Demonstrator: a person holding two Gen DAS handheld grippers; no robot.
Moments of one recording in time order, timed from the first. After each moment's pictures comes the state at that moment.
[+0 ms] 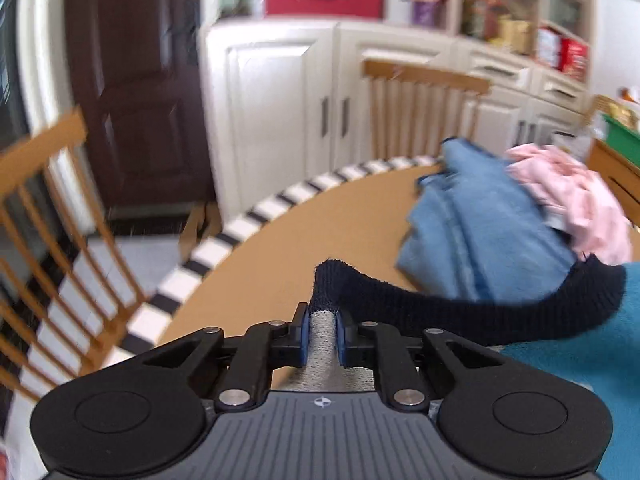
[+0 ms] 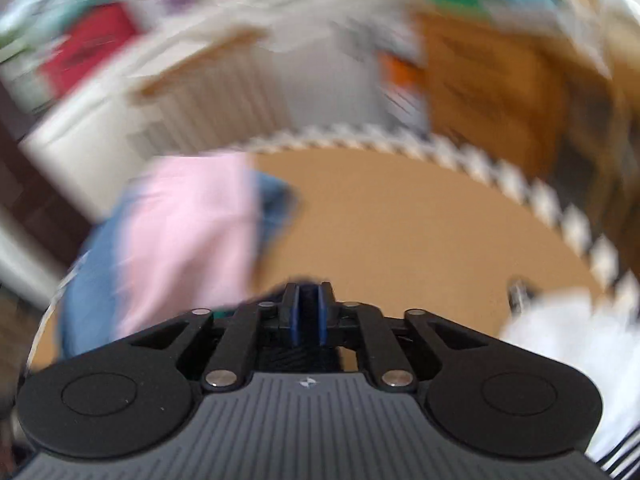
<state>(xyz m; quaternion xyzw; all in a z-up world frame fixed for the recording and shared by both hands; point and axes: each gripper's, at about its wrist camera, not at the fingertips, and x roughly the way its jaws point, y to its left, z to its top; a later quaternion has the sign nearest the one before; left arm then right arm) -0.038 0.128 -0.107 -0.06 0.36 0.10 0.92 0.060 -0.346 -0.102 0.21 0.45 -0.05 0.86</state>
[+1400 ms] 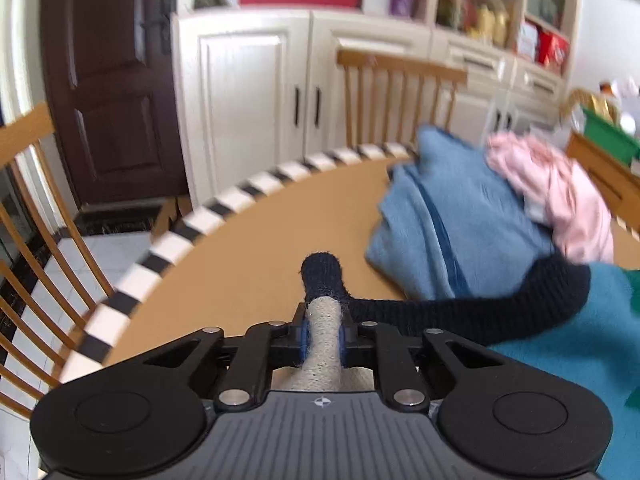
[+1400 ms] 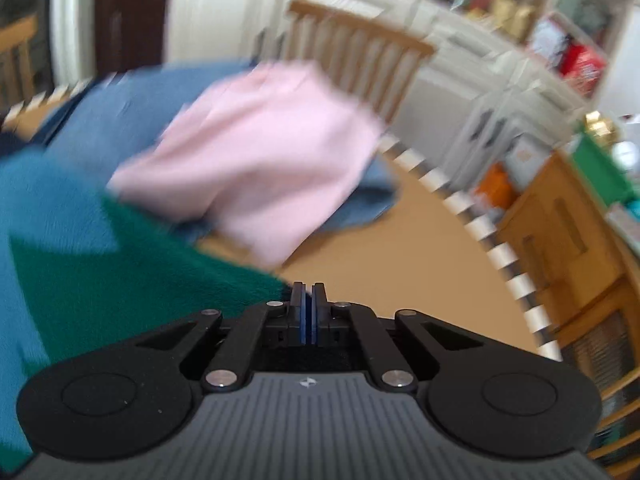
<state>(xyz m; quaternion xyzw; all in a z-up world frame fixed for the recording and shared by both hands) -0.046 0.117 -0.104 -0.03 0.33 0.06 0.94 0.051 -0.249 -0.106 -0.18 0.34 0.15 0.91</state>
